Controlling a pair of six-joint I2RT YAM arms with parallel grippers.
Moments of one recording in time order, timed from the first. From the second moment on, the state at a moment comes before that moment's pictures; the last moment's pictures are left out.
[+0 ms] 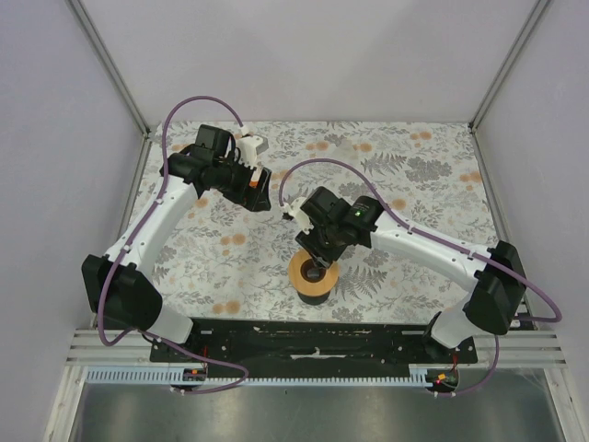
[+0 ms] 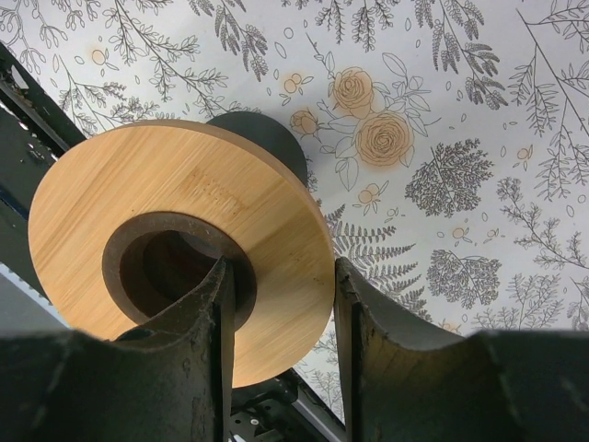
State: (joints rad) left arm -0.33 1.50 1.45 -0.89 0.41 0.17; right arm 0.93 1.53 1.34 -0.91 -0.03 0.00
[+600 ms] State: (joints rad) left arm -0.30 1.50 1.45 -0.89 0.40 0.19; right arm 0.93 1.60 1.34 -0.85 0.08 -0.05
